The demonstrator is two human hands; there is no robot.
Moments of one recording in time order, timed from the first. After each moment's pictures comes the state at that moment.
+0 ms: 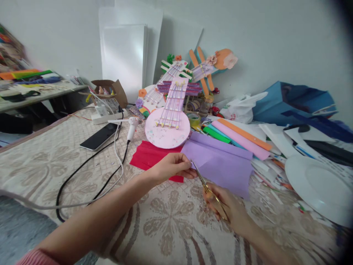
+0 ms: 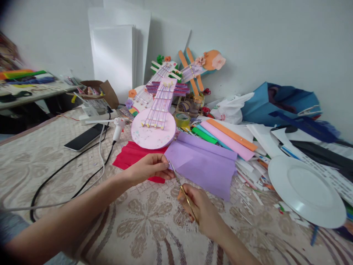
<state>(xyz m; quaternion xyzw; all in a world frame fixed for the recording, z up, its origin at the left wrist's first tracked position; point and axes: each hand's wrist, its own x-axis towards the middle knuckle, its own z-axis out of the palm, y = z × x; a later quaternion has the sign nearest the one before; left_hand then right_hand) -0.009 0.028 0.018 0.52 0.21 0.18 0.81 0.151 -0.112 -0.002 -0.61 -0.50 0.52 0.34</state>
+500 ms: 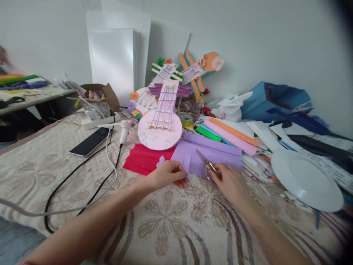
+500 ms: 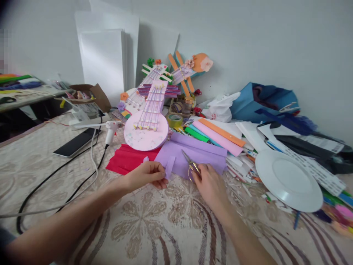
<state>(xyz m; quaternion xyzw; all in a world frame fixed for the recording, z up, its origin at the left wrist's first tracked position) -0.004 0.016 0.014 0.58 0.28 0.12 0.75 0.205 -0.087 0.003 -0.79 -0.60 -0.07 0.14</state>
